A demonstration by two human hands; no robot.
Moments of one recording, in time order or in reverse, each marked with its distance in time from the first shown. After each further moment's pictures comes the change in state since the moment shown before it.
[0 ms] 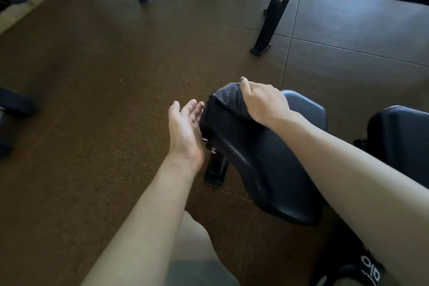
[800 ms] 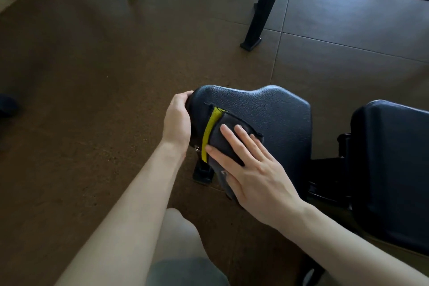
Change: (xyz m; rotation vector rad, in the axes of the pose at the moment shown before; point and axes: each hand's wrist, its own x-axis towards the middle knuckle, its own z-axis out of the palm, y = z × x) left_hand 0.004 -0.003 0.021 0.436 0.020 0.149; right_hand -0.143 0.054 0.058 -0.266 0.132 -0.544
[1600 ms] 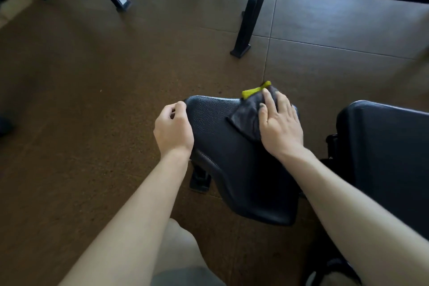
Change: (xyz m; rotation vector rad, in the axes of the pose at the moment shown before) left_hand 0.008 -0.009 0.021 0.252 0.325 0.179; right_hand 0.067 0.107 0.009 0.252 0.072 0.745
